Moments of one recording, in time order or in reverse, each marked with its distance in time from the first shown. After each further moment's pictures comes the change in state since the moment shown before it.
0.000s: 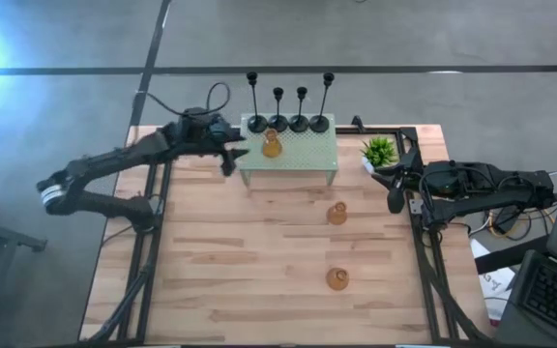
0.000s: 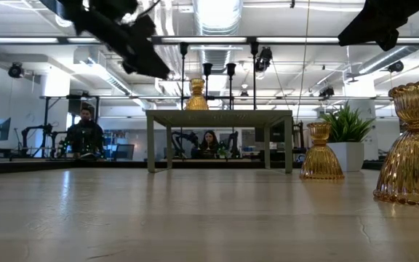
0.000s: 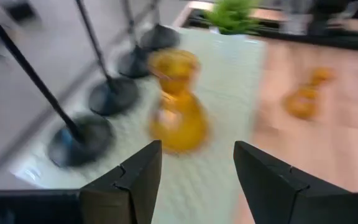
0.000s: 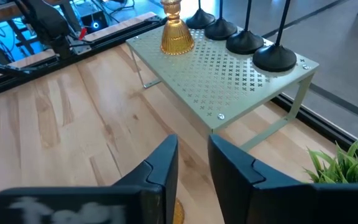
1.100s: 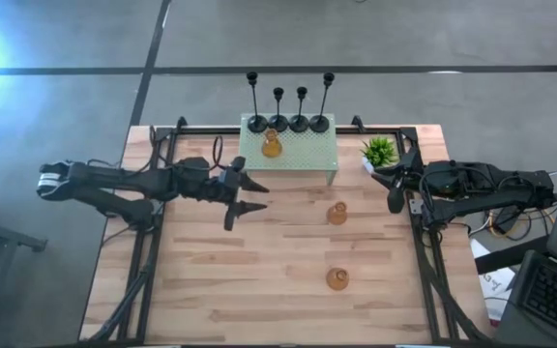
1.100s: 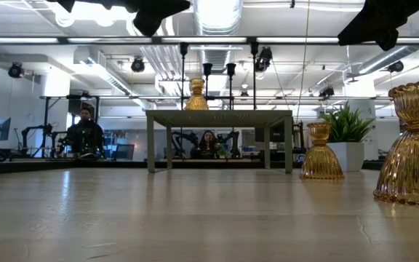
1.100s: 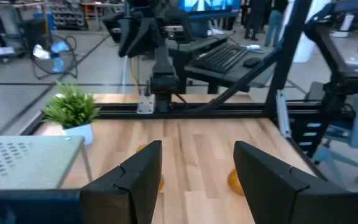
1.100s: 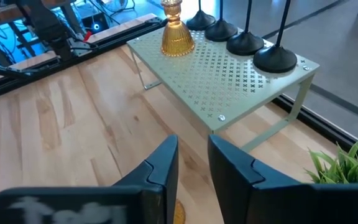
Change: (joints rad) left arm -0.536 -0.038 -0.108 0.417 -0.050 -0.179; right arm 0.000 0.000 0.000 0.005 0.000 0.002
